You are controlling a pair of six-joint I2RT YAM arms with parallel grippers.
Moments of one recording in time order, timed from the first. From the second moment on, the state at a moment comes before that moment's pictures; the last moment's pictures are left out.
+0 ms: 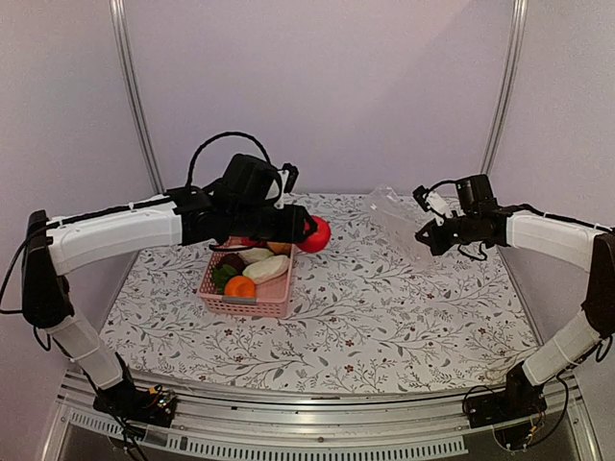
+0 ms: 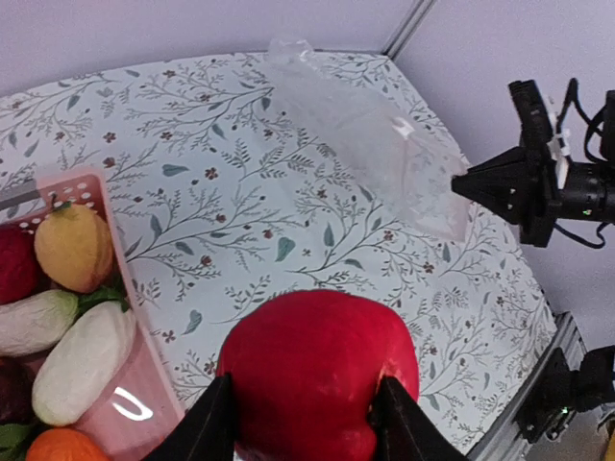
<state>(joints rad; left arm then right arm) -0.86 1.63 1.37 -0.40 -0.11 -0.50 0.31 1.49 1.01 -0.26 -0.26 -0.26</state>
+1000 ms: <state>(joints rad) -1.00 2.00 1.46 0.30 -0.10 -0.64 0.35 1.54 1.25 -0.65 -0.51 -0.14</state>
